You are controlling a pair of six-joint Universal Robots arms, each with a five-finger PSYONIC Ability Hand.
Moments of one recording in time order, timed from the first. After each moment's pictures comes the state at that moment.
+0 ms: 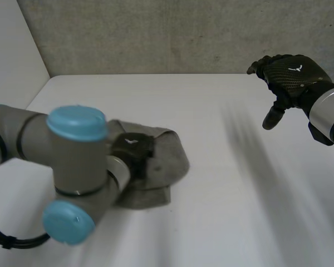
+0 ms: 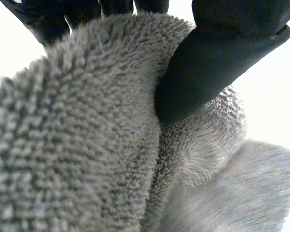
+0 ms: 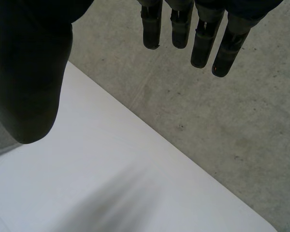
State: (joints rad) left arm 4.06 -2.12 -1.38 3.08 -1.65 3.20; right arm 1.83 -1.41 1.40 0.16 1.33 2.83; left_hand 1.18 1.21 1.21 1.21 1.02; right_hand 0.23 0.24 0.24 0.26 0.06
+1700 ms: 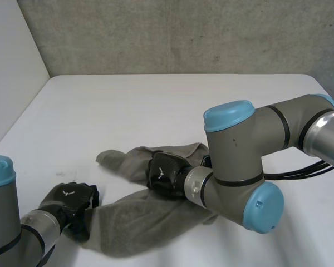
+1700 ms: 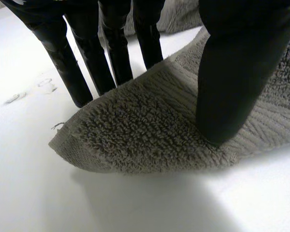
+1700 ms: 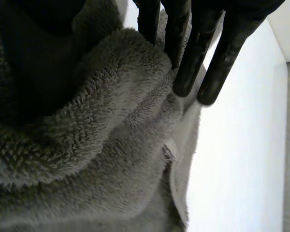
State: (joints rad) left arm 4.37 -1.72 -2.03 3.10 -1.58 3.34; right arm 2.30 -0.82 1.07 0.35 1.27 1.88; left_hand 0.74 0.74 0.74 0.73 0.55; right_hand 0.65 0.65 0.65 0.65 0.46
